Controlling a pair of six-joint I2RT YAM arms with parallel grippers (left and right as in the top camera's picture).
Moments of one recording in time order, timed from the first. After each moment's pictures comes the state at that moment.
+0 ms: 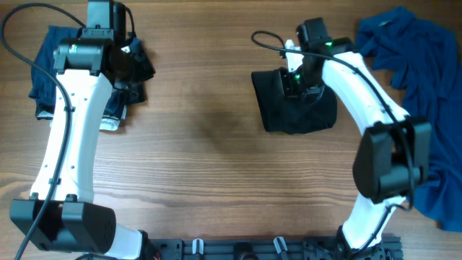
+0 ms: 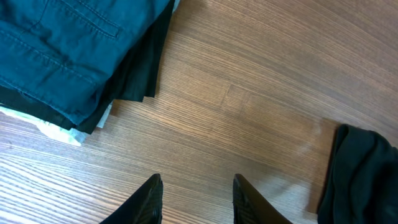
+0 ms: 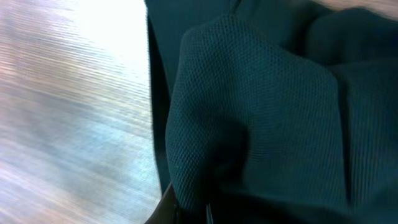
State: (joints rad) left arm -0.07 1.66 1.68 -1.16 -0.02 -0.48; right arm 0.23 2.00 1.57 -0.96 -0.26 0.07
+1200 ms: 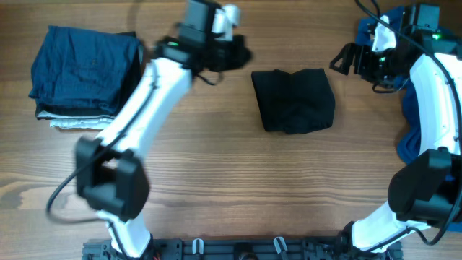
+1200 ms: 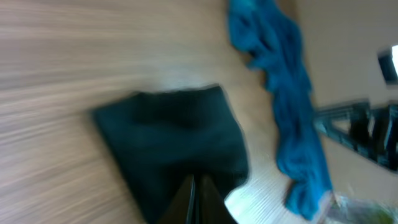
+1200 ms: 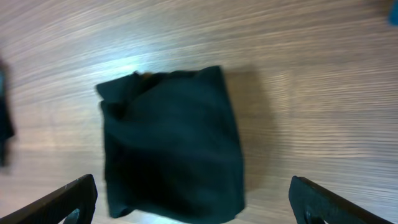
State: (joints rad) left arm -0.44 1.95 1.68 -0.54 0.55 -0.49; right arm -0.19 1.82 1.65 -1.07 -0.38 0.02
